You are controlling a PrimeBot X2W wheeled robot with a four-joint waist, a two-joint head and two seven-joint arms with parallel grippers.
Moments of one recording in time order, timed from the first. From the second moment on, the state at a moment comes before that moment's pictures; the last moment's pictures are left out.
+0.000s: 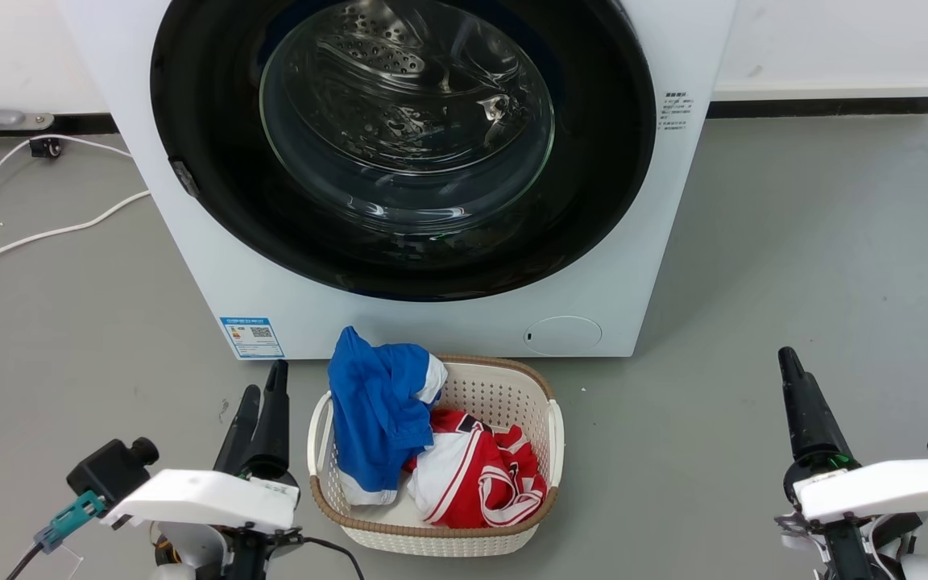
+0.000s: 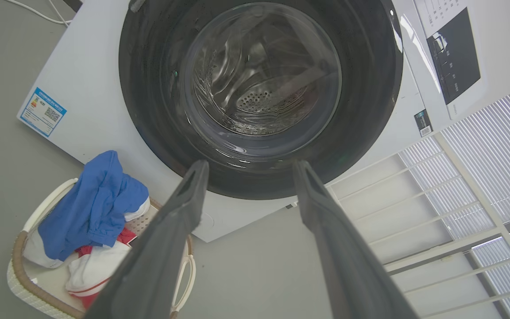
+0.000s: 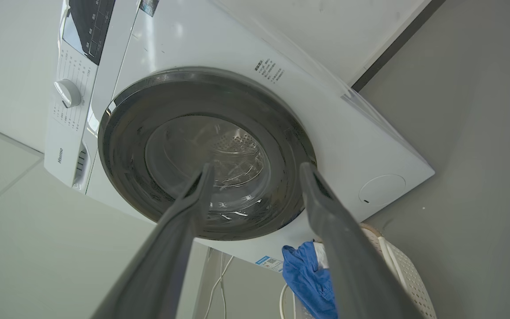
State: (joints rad) left arm -0.09 0.05 -0.01 0.16 -0.96 -0.11 -0.04; right arm -0.07 -0.05 -0.04 0.17 1.01 0.13 -0.04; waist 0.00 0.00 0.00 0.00
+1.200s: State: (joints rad) left arm -0.13 0.15 -0.18 0.17 -0.46 -0.03 -0.15; right arm -0.06 -0.05 -0.02 0.12 0.38 0.13 -0.07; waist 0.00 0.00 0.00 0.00
